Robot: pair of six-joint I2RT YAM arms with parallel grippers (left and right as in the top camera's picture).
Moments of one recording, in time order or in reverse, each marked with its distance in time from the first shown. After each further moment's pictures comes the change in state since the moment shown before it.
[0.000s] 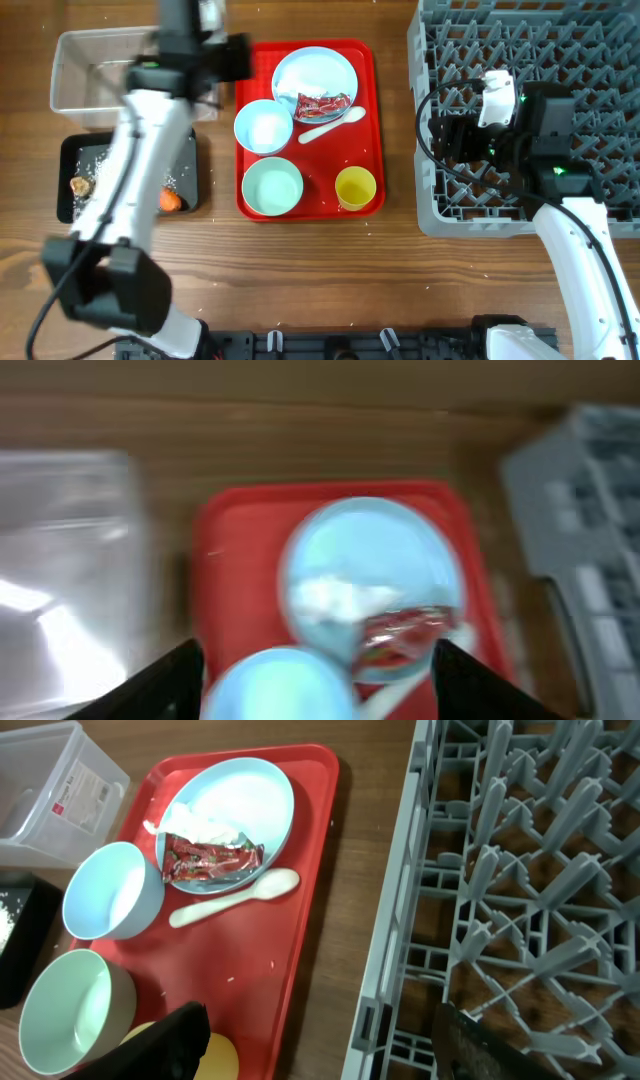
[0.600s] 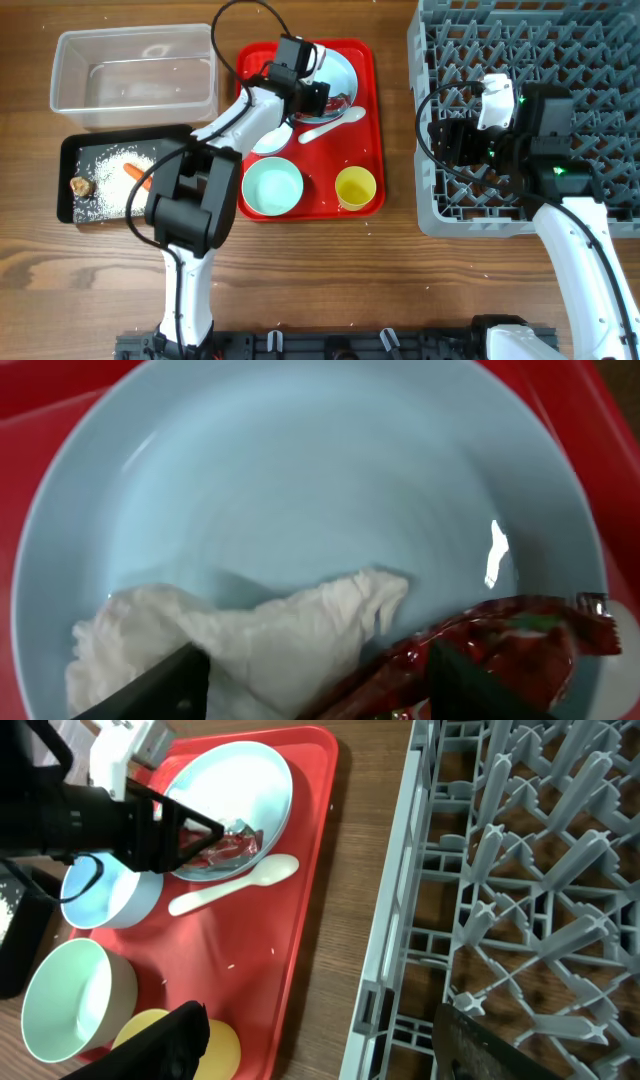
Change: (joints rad) left arm -0.183 0.470 -0.003 0.293 -0.034 0.158; right arm 0.000 0.000 0.000 -0.032 0.000 0.000
